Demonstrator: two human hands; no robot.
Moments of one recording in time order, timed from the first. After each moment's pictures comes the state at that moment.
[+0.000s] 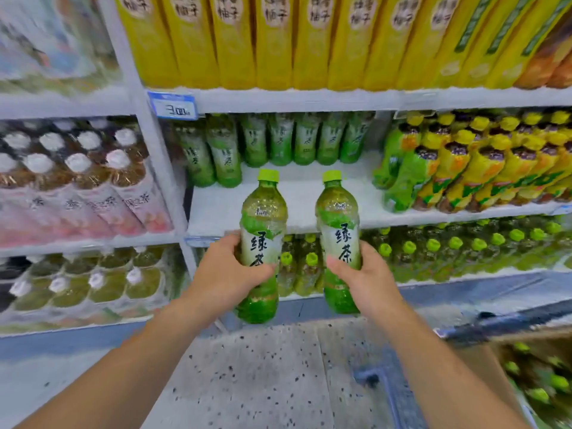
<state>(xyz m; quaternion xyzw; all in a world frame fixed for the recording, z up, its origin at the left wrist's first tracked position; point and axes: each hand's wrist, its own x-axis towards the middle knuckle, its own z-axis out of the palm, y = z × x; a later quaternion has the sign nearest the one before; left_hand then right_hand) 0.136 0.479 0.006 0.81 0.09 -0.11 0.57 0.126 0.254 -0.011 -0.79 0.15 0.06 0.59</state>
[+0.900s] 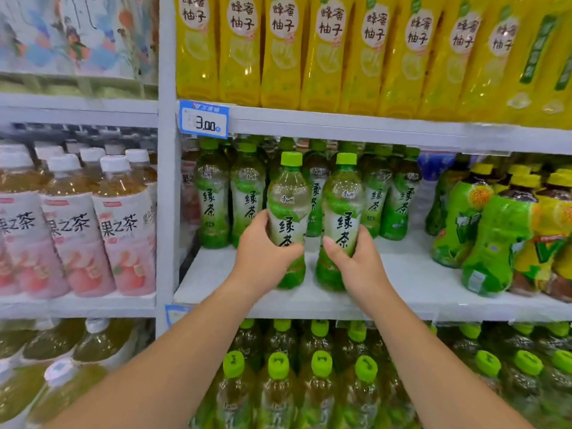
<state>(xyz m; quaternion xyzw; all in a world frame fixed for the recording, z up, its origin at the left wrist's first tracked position) 0.318 0.482 -0.115 0.77 -0.09 0.22 0.59 0.341 0.310 -0.139 -0.77 -0.09 -0.16 0.61</state>
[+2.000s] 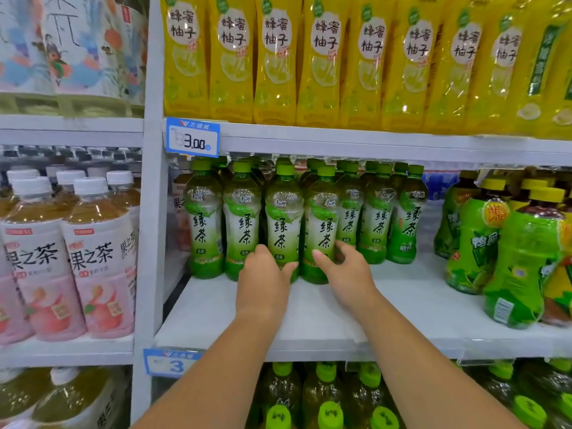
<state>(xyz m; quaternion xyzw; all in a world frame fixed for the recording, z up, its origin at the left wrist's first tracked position) 0.393 0.469 -0.151 0.88 0.08 0.30 0.35 0.423 0.324 -0.153 -0.78 -0.06 -0.18 0.60</state>
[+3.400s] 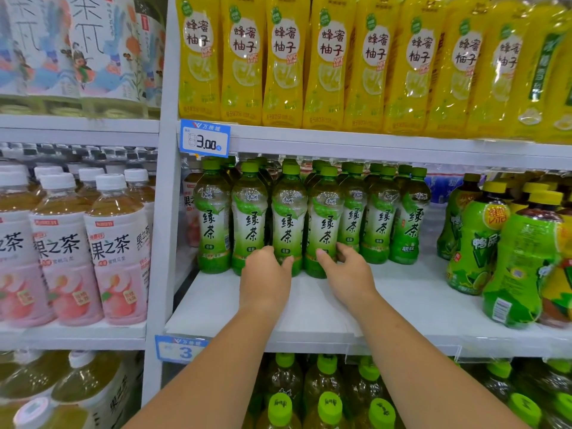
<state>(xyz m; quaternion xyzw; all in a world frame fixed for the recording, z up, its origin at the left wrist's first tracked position) 0.393 0.474 -0.154 0.88 0.07 0.30 0.37 0.412 0.327 -0.151 -0.81 -0.04 -0.18 0.55</state>
